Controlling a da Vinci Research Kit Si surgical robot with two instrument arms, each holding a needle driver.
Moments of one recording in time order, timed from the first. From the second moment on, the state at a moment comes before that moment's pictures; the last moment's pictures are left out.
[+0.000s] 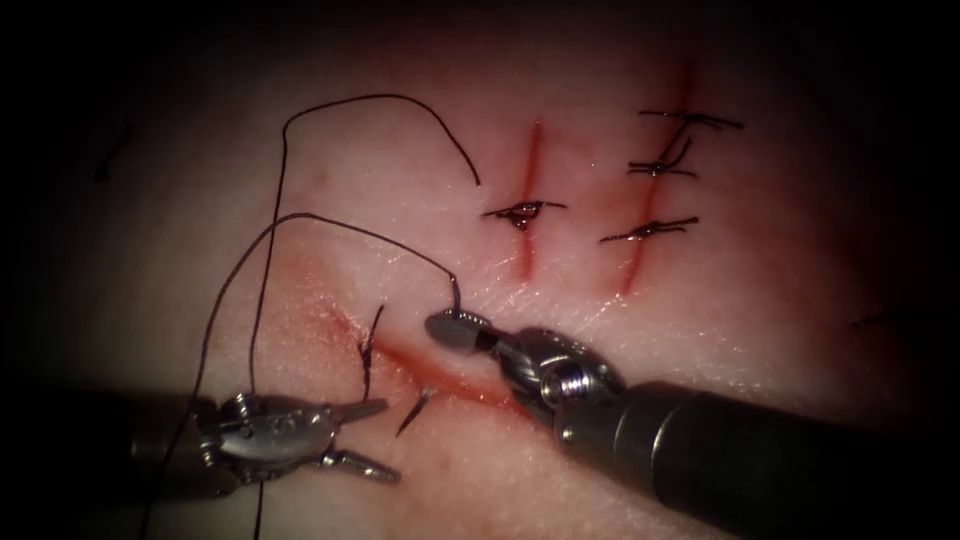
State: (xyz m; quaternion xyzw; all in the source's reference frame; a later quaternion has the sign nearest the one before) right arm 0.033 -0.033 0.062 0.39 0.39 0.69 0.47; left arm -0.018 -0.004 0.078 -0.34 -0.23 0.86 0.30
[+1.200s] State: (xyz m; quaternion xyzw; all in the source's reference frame) right arm 0.027 -0.020 0.060 0.07 0.48 0.59 0.65; left arm -0.018 -0.005 0.078 -0.34 -0.22 0.87 0.29
